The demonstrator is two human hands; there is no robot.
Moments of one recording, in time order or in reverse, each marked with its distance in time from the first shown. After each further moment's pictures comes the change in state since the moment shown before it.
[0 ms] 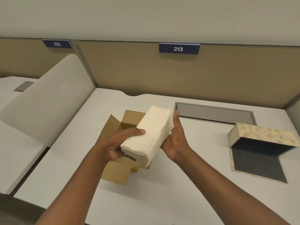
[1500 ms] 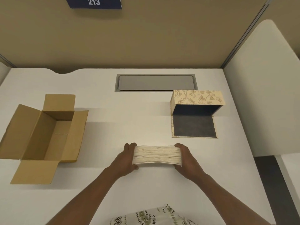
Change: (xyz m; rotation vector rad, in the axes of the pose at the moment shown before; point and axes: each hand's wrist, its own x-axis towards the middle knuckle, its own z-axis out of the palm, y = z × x) left_hand 0.177 -0.197 0.200 1.296 -0.031 0.288; right_hand -0.087 -0.006 -0.392 -1.501 0.257 -0.213
